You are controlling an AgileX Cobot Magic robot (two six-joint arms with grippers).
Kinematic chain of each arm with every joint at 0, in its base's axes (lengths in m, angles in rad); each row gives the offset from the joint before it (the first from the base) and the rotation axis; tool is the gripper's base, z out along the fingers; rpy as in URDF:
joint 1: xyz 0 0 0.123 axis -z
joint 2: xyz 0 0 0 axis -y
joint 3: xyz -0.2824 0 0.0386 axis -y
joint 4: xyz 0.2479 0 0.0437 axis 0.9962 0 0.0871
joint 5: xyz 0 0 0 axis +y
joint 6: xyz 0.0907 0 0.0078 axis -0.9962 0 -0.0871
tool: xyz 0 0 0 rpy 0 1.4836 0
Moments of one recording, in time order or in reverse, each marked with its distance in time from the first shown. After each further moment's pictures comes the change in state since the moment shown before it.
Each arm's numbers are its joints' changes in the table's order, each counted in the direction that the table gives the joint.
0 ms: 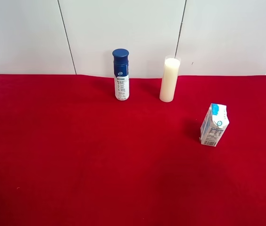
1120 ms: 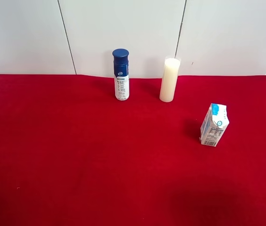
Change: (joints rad) left arm 0.000 0.000 0.000 0.000 0.000 0.000; right arm 0.000 0.562 -0.292 0.015 -0.061 0.052
